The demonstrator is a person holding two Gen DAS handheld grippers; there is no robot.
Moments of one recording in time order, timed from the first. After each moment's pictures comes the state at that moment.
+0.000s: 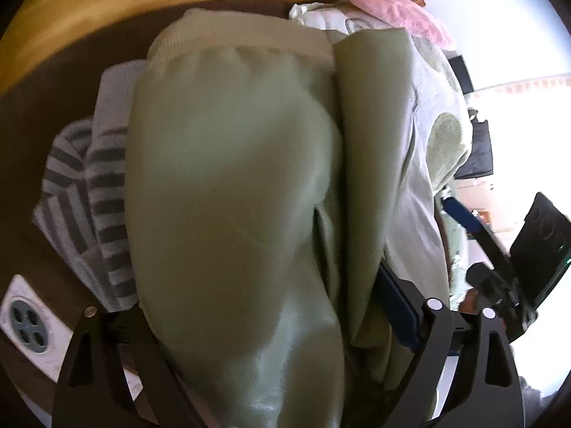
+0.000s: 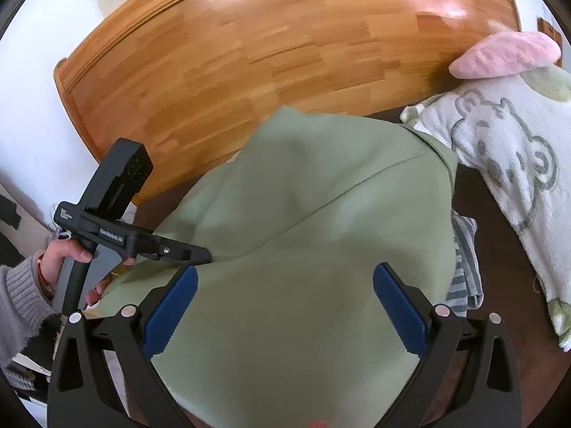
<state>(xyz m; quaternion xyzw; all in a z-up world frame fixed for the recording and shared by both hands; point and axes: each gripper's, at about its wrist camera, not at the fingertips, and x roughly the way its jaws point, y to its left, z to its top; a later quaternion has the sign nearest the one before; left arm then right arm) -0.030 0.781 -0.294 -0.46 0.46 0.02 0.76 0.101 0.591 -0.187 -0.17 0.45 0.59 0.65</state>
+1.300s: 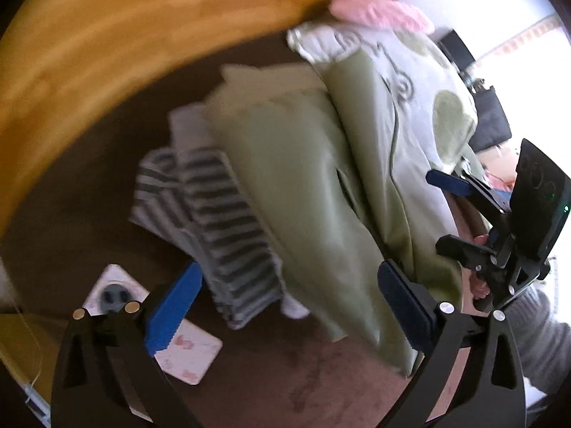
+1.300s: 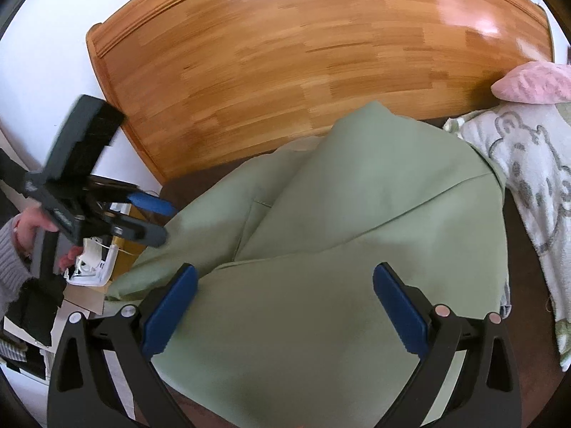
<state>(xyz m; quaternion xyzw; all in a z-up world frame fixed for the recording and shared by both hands) -0.098 0.774 -0.221 -0.33 0.48 0.08 0.81 0.044 0.607 -0.177 -0.20 0.43 0.62 0.62</state>
